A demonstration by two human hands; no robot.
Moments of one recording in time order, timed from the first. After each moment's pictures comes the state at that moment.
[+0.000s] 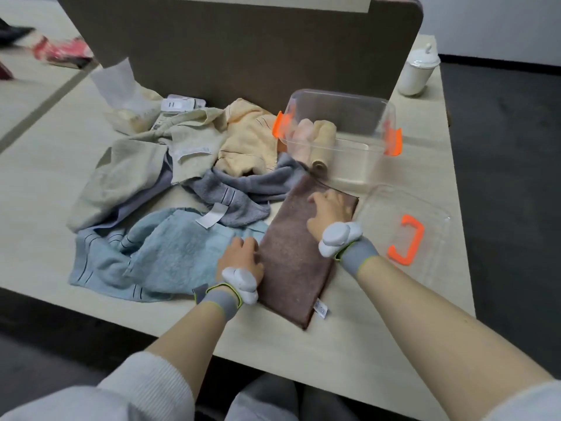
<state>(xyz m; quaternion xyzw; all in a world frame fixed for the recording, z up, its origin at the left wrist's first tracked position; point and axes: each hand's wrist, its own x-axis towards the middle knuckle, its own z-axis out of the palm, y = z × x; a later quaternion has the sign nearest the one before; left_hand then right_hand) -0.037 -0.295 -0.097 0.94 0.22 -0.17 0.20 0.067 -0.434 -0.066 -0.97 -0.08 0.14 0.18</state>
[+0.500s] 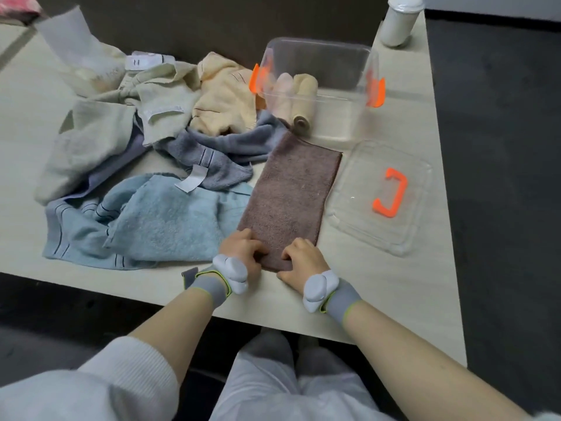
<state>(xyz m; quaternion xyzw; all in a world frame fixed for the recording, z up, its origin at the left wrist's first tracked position) -0.074 -0.310 -0.118 0.95 0.05 -0.24 0.19 -0.057 -0.462 -0.128 -0.92 -0.20 0.28 0.17</state>
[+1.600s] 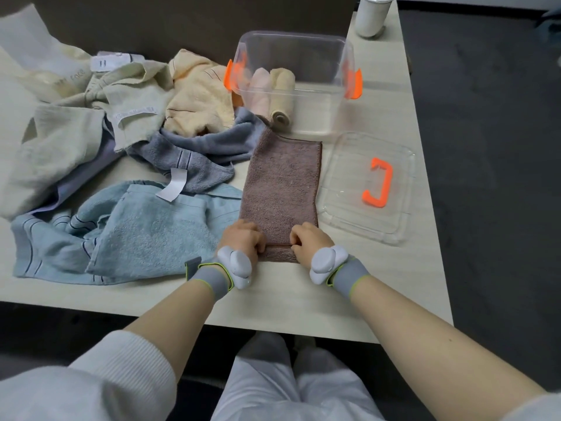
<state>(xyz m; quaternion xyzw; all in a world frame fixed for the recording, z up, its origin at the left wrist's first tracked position) -0.045 -0.326 -0.118 0.95 -0.04 -0.23 0.20 -0.025 -0.486 -0.124 -0.93 -0.12 0.28 0.20</state>
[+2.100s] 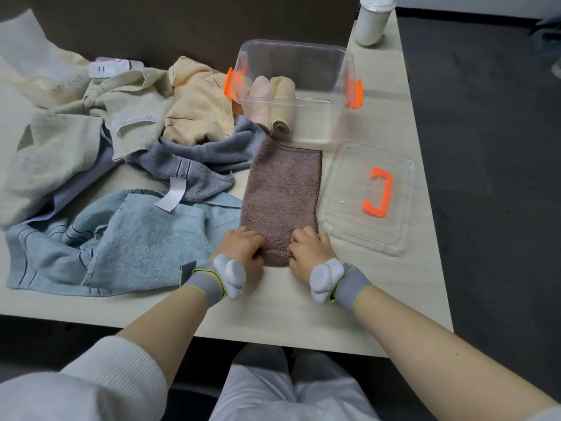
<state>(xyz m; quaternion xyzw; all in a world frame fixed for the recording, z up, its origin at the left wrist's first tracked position) -0.037 -0.321 -0.117 0.96 -0.10 -0.23 0.12 -0.026 -0.481 -0.127 -0.95 -0.22 0.22 0.06</state>
